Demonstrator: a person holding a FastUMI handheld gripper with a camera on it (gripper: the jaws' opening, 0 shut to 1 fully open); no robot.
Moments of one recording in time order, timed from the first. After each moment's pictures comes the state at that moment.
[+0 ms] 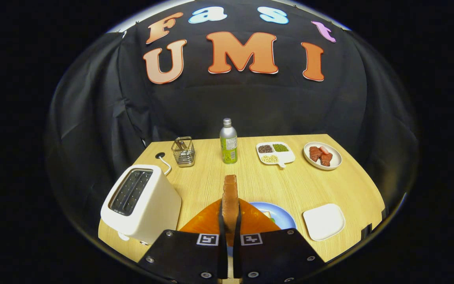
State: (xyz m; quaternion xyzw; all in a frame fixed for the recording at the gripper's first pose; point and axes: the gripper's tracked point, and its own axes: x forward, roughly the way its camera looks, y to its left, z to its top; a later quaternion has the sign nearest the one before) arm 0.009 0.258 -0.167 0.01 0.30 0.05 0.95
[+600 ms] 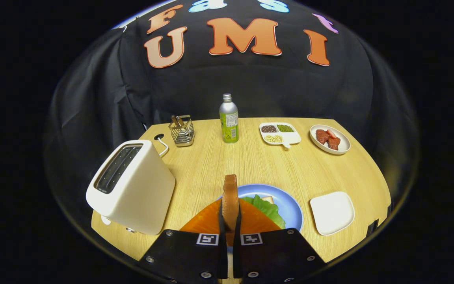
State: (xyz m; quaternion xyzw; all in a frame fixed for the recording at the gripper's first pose) arm -0.001 0.248 -0.225 0.01 0.34 0.07 0.94
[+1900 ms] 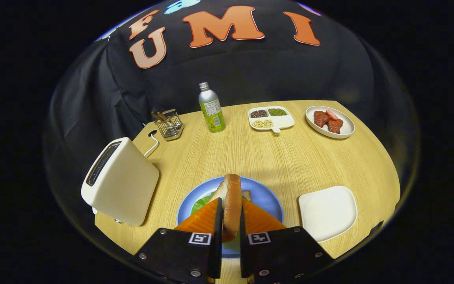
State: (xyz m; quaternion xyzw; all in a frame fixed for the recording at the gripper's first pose) arm 0.018 0.180 -0.258 0.05 0.38 0.10 0.92
